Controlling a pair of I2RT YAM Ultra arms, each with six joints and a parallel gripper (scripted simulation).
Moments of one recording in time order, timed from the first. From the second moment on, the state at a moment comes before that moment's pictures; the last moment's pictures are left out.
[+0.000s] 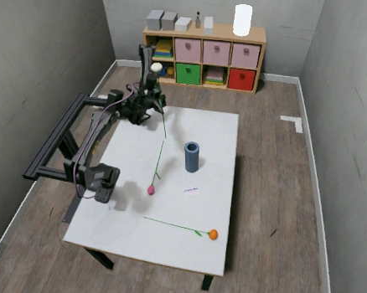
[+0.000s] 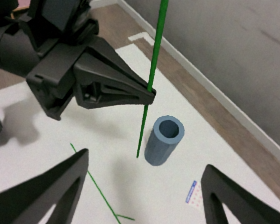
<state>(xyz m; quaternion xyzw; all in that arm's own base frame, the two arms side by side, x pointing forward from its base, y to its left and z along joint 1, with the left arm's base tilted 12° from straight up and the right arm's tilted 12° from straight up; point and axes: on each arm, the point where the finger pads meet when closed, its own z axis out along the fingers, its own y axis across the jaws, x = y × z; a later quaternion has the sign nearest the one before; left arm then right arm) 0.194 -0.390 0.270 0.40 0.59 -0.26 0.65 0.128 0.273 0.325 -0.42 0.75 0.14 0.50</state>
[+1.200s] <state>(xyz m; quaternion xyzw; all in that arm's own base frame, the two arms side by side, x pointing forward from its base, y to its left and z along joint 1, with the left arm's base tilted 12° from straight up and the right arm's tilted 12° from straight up) 0.194 -0.390 0.271 0.40 0.59 -0.26 0.65 0.186 0.353 0.333 -0.42 0.75 0.13 0.49</state>
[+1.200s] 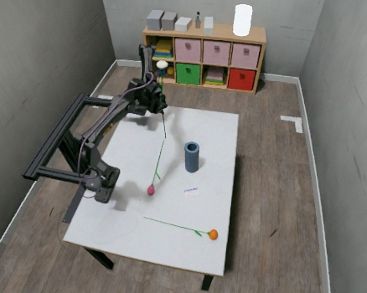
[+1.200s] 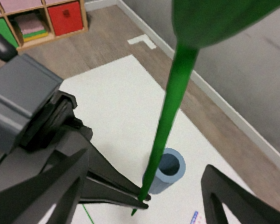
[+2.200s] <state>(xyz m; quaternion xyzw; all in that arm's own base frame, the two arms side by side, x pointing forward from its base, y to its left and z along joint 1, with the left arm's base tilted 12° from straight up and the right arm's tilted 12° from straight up) 0.194 -0.390 0.271 0.40 0.59 -0.26 0.65 0.185 0.352 0.338 -0.42 0.75 0.14 0.49</state>
